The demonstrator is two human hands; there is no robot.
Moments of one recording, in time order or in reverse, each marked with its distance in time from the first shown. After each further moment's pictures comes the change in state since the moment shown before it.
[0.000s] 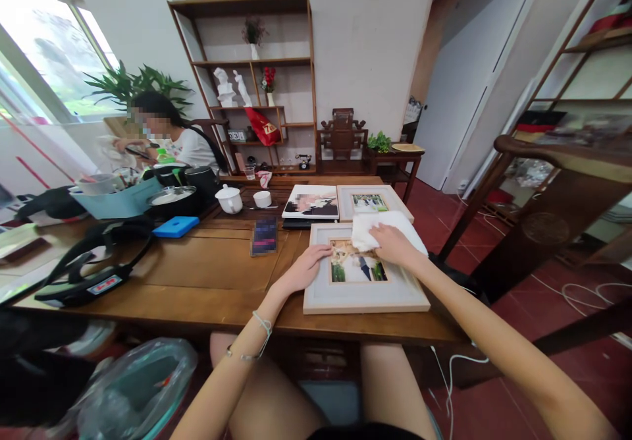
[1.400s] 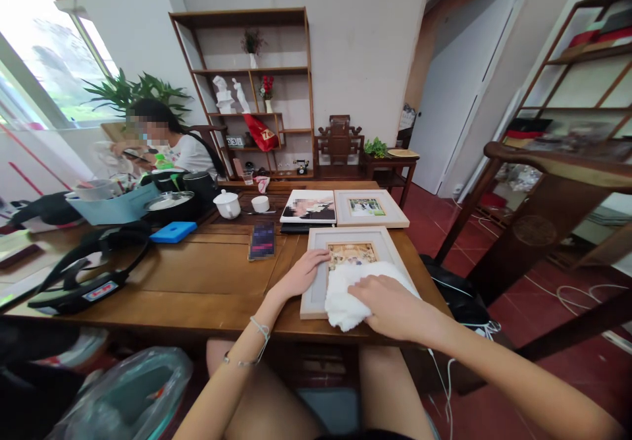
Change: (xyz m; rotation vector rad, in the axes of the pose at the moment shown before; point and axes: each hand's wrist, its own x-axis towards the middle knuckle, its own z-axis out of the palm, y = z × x) left_hand -0.001 0.002 -0.001 0.004 -0.023 0.017; right_hand -0.093 -0.082 -0.042 0.134 -0.138 -0.277
